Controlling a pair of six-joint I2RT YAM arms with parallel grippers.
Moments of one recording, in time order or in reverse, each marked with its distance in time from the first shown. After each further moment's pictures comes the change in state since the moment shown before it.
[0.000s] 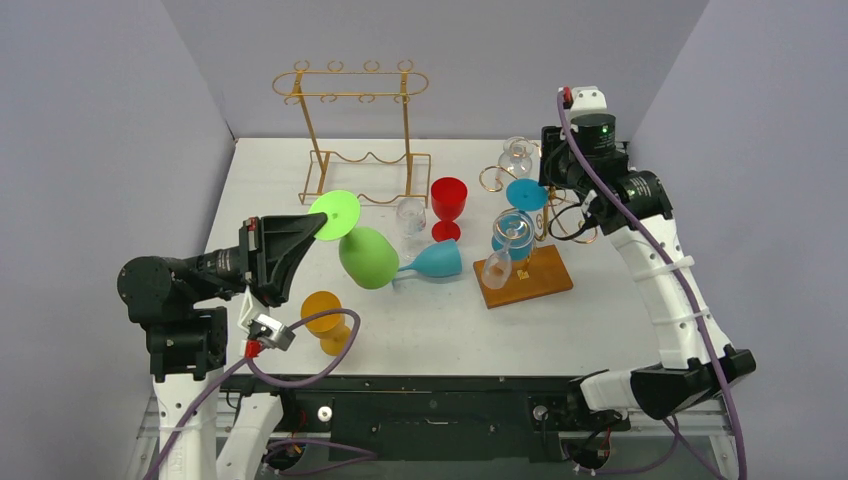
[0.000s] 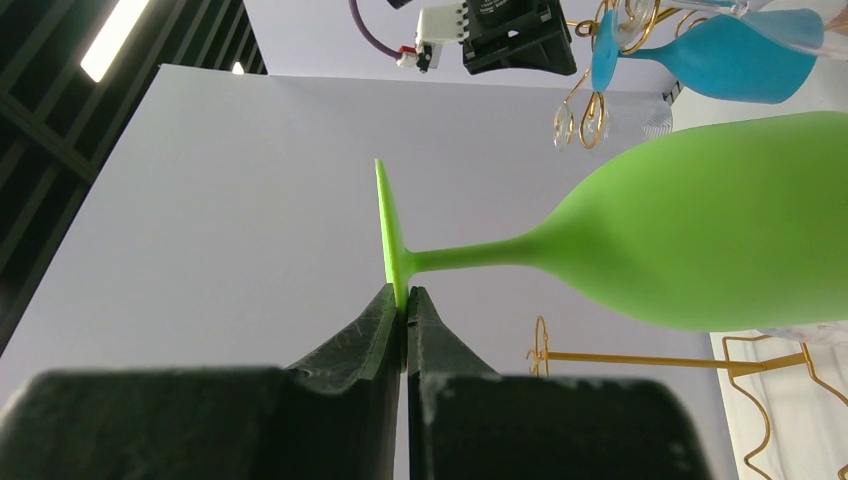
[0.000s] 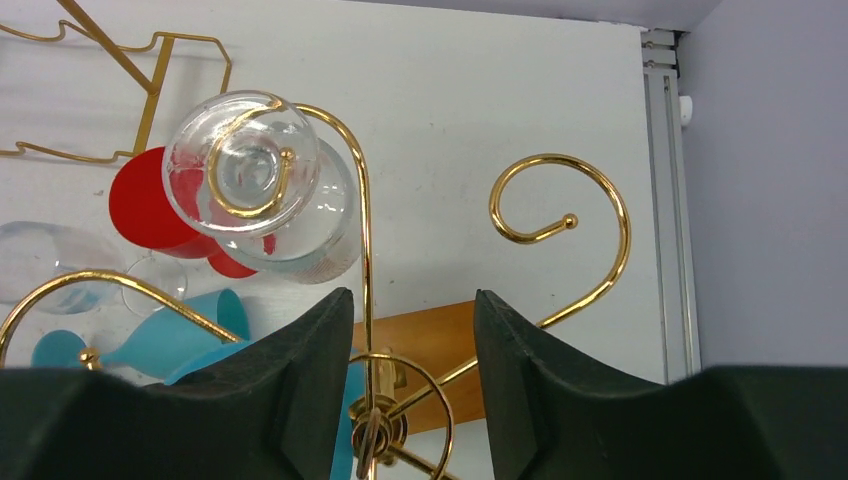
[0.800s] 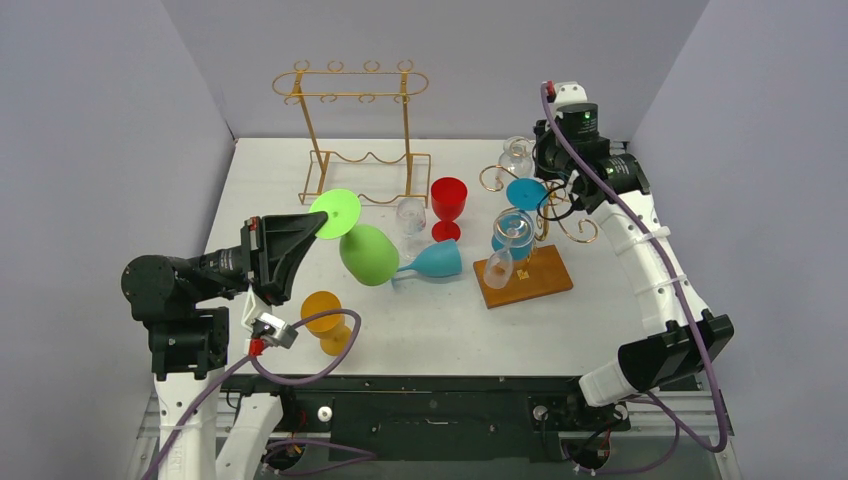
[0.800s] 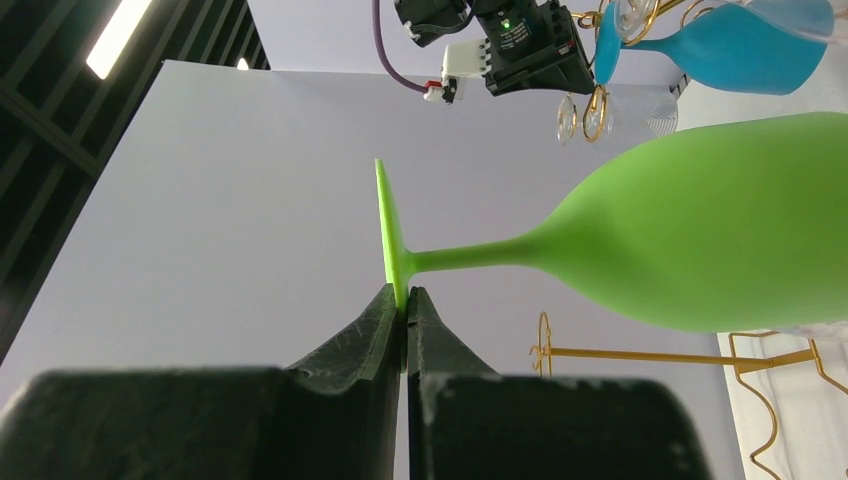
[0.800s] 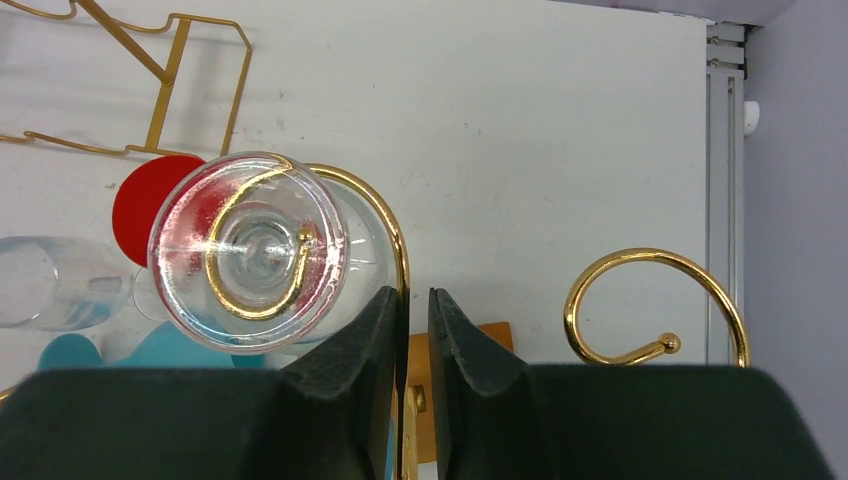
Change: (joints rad) left arm -0.014 -0.002 -0.021 -0.002 -0.026 0.028; right arm -0.053 0.152 0.044 0.047 -0.102 -0.008
